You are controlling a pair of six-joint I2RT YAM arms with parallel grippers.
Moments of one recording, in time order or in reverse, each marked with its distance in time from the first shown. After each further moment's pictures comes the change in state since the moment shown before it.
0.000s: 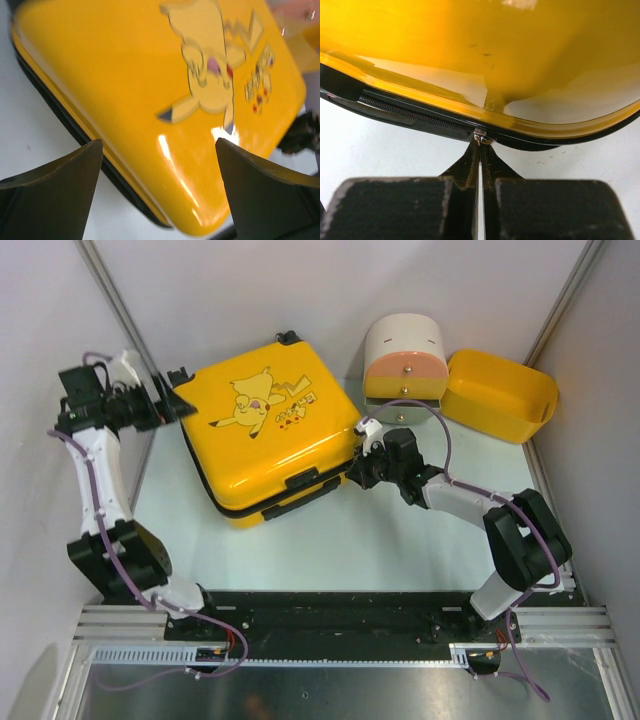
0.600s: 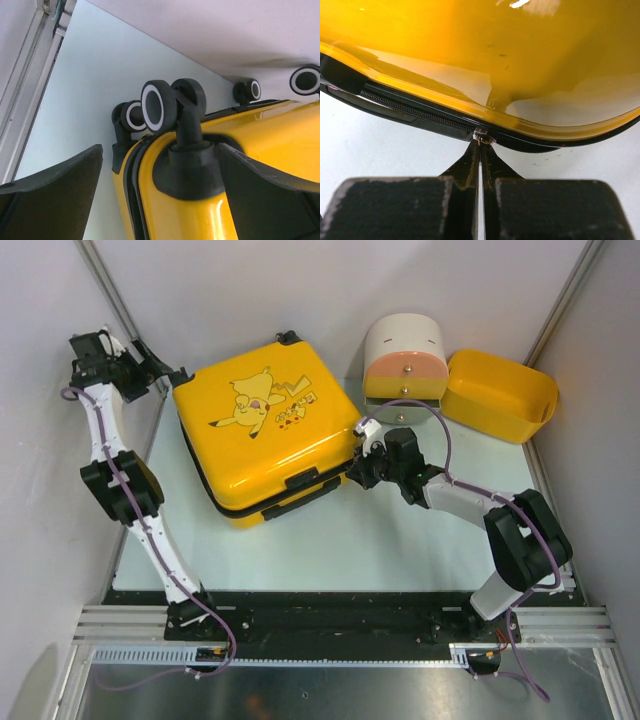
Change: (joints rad) left arm 0.004 0.714 0.739 0.112 -0.344 -0.332; right arm -0.001 -0.005 0.000 -0.001 -0.025 -0.053
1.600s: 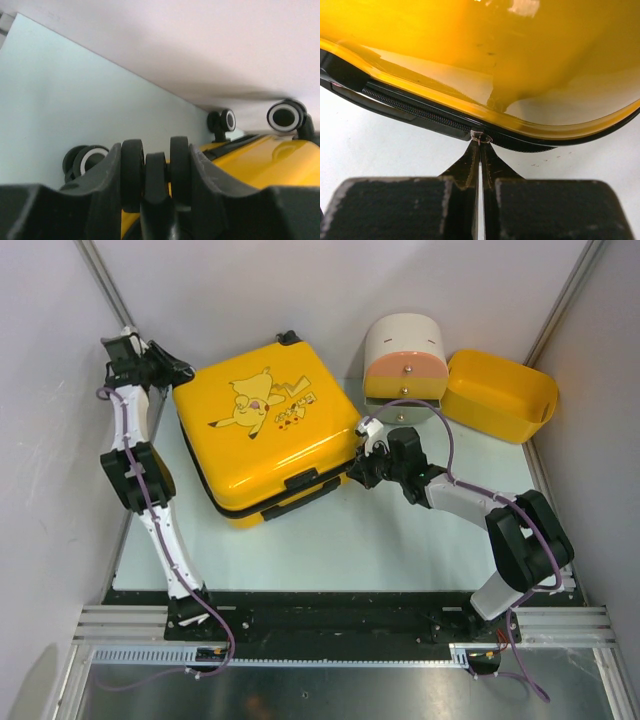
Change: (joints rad) left arm -0.089 0.204 0.077 0.251 -0.006 -0.195; right arm -0.019 -0.007 -0.009 0.009 -0.030 -0.012
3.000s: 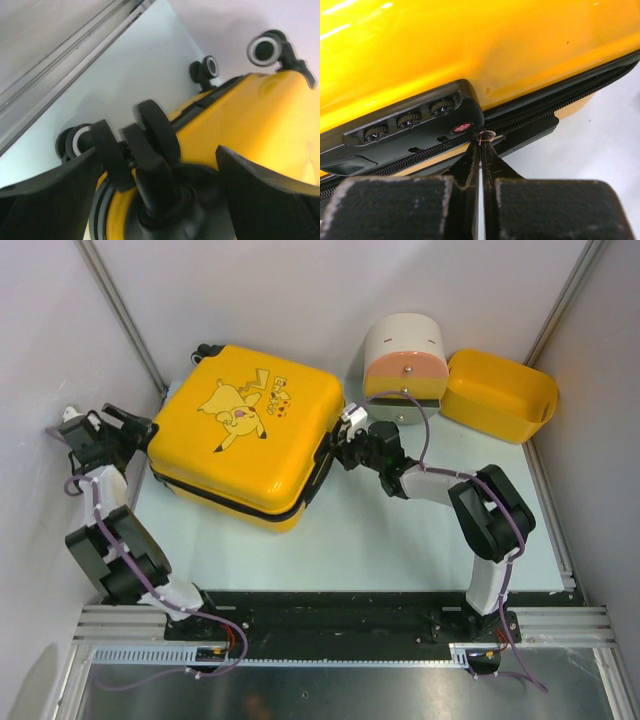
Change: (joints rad) left arm 0.255 -0.860 -1.248 0.406 -0.124 -0.103; right arm 0.061 0.253 0.138 0.315 0.135 0.016
